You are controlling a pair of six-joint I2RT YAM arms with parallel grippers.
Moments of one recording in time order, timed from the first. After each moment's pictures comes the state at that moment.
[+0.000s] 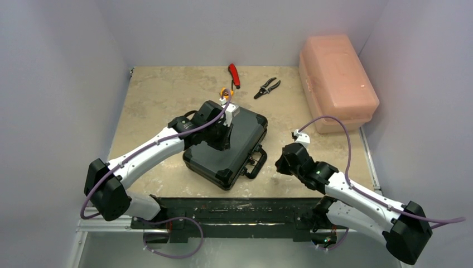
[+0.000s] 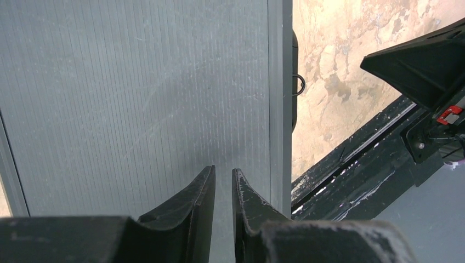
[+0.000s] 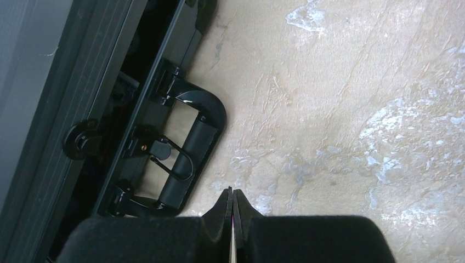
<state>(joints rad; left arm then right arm) -0.74 1.40 1.18 -0.68 0.13 -0.28 0.76 0.89 0.51 -0.41 0.32 0.83</state>
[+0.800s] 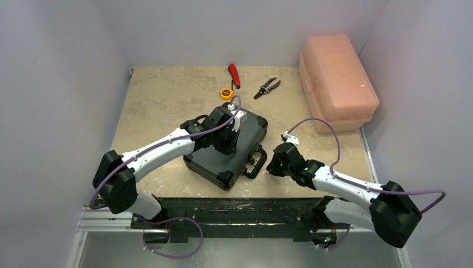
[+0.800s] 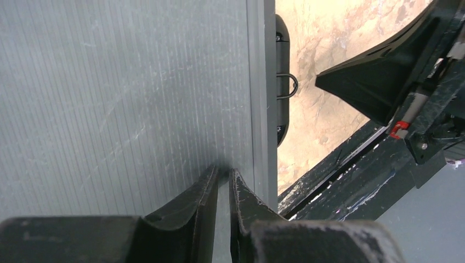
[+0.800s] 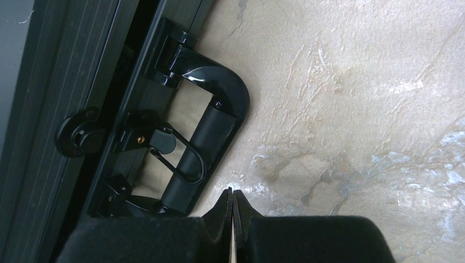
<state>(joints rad) -0.79 1.48 1.14 -0.60 0.13 -0.32 0.76 1.08 0.45 -0.20 0.18 0.84</state>
